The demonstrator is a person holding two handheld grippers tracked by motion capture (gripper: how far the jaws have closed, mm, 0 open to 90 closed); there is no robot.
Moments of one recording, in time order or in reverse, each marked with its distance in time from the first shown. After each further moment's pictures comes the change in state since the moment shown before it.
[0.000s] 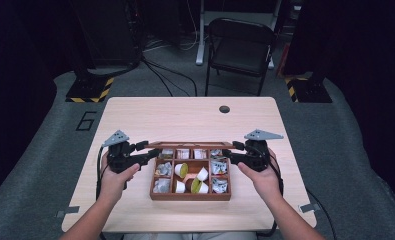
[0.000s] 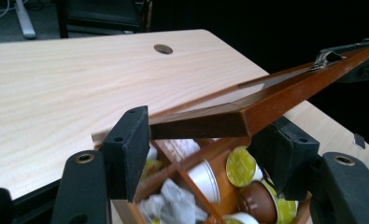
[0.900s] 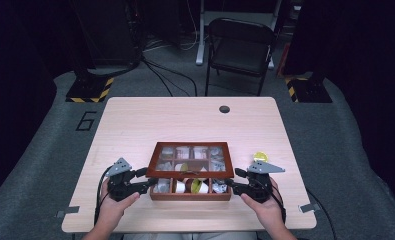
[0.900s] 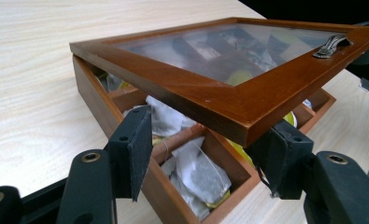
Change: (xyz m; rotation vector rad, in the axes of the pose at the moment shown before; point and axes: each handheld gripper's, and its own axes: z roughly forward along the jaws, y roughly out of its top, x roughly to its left) left arm -0.015 -0.068 -0.009 0.094 0.012 0.027; right arm 0.011 -0.080 -0.010 0.022 0.022 -0.011
